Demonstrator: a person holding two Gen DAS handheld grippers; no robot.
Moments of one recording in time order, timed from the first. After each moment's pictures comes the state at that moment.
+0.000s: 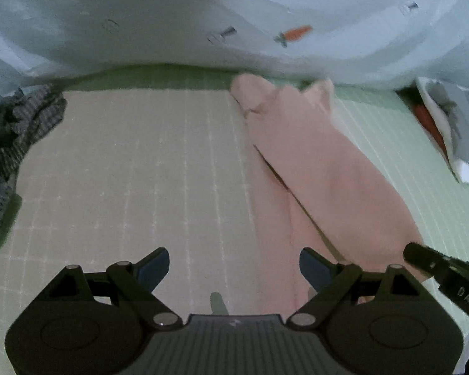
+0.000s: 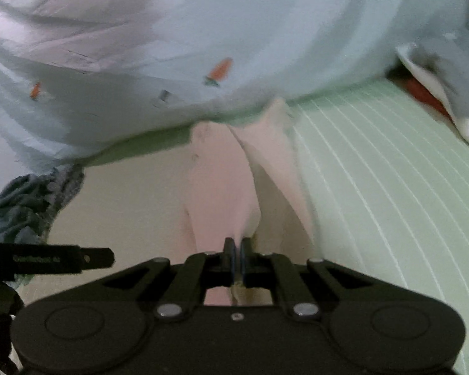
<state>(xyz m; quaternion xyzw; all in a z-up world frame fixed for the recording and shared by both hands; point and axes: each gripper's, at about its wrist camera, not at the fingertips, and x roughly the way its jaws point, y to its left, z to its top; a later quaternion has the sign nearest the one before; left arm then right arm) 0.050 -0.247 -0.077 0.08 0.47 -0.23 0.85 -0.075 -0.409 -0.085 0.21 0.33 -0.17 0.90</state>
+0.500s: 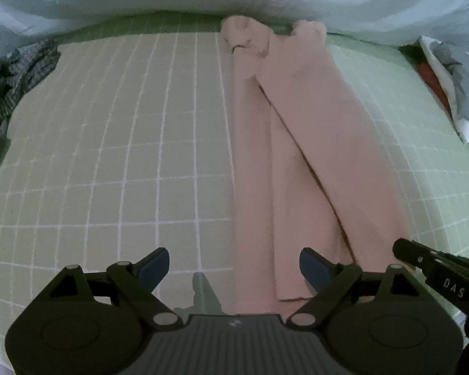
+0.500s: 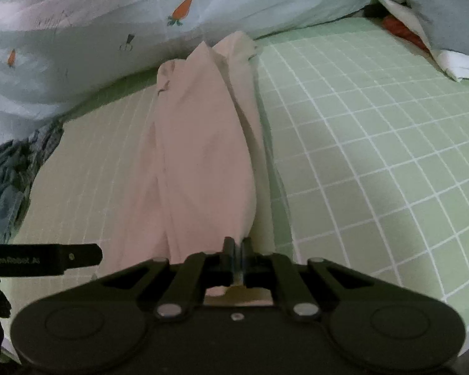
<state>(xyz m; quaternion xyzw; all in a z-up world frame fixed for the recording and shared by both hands) 0.012 -0.260 -0.114 0.09 0.53 -0.21 0.82 -0.111 -0.426 -0.132 0.22 0.41 -0.16 0.87</state>
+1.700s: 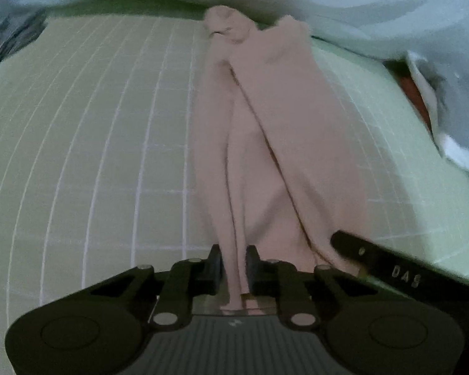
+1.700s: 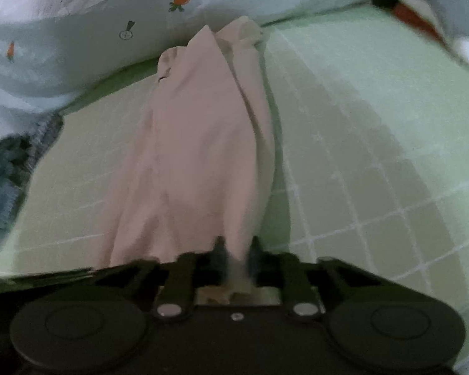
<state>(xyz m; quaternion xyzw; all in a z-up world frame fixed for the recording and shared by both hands) -0.003 -0.275 -0.150 0.01 0.53 -0.24 0.81 -0.098 -0.431 -0.160 0.26 0.41 -0.13 0.86</state>
